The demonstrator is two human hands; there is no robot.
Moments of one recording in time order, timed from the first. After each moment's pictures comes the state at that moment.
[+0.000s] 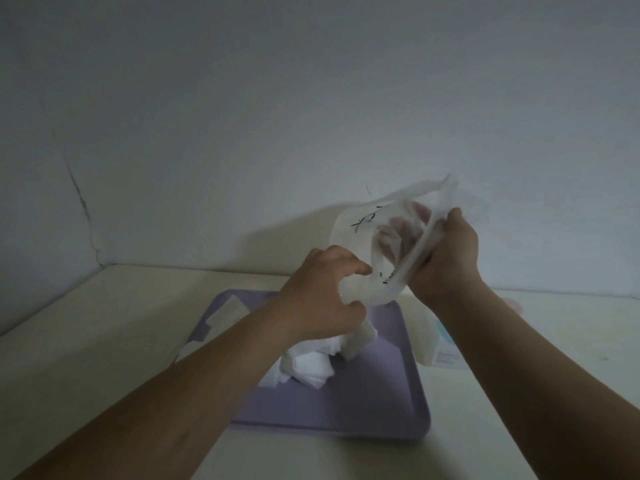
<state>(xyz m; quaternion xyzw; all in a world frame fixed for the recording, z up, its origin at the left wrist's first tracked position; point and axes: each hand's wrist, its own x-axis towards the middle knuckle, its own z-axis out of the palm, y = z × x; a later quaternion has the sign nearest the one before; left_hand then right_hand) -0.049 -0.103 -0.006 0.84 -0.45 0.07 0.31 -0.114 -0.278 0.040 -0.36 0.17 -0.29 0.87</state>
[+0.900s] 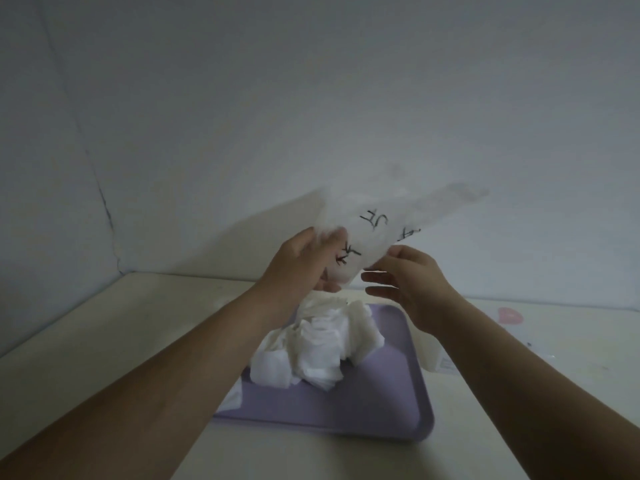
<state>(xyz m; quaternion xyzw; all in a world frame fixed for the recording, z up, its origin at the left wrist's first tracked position) -0.063 -0.075 0.044 0.68 -0.24 -0.10 0.69 -0.120 -0.262 0.018 -0.67 0.13 -0.18 0.71</state>
